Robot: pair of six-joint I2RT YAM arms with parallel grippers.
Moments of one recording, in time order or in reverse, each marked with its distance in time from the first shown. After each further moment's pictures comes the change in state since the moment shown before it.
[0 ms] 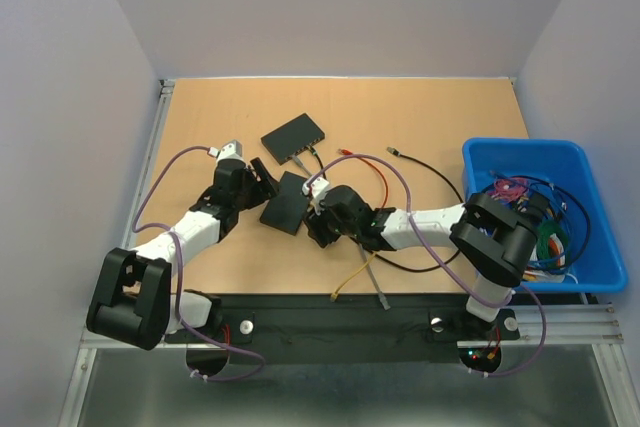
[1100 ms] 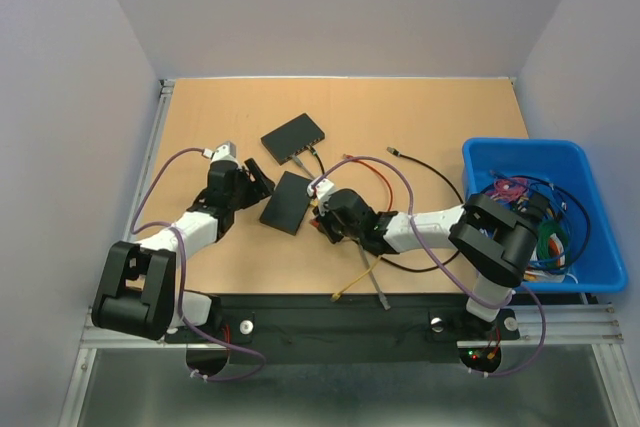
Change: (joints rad) left arm 0.066 0.043 -0.034 0.092 0.035 0.036; right arm 0.000 0.004 -0.049 0.055 0.071 -0.010
